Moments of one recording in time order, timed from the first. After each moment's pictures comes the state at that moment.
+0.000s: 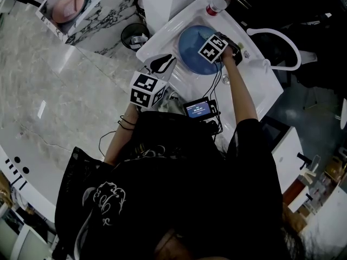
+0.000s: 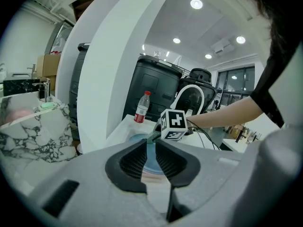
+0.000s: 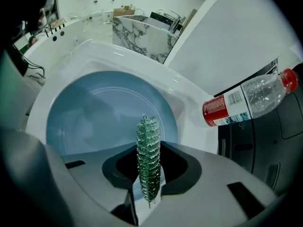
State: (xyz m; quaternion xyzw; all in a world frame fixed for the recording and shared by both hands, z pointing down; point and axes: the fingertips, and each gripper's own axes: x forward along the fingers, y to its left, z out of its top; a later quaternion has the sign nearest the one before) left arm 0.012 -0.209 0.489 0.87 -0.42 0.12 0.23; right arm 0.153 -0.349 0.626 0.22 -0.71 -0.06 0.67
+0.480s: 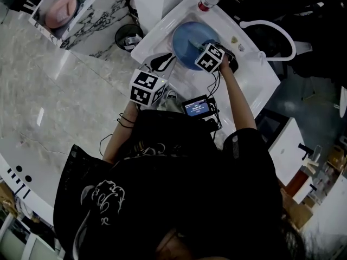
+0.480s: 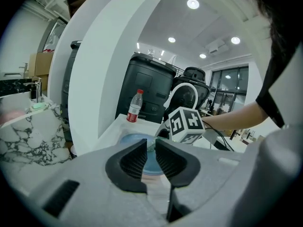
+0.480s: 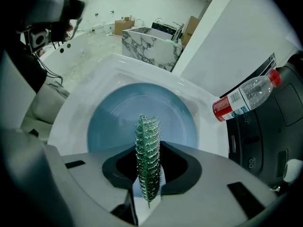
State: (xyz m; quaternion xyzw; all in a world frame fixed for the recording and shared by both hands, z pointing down) left arm 0.032 -0.203 0.488 0.88 -0.39 0.12 0.22; right arm 0.143 -0.281 0.611 0.21 -0.75 -0.03 0.63
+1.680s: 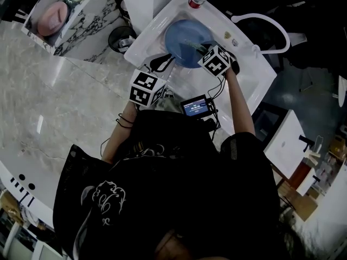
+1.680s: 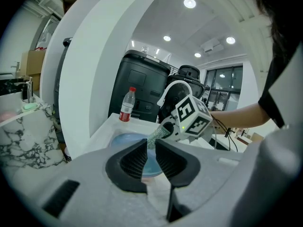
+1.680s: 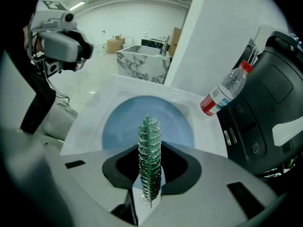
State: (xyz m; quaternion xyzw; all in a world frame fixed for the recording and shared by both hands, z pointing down) left arm 0.055 -0.201 0.490 0.90 -0.36 0.13 0.22; right arm 0.159 -0.263 0.581 0.24 -0.79 0.02 0.56
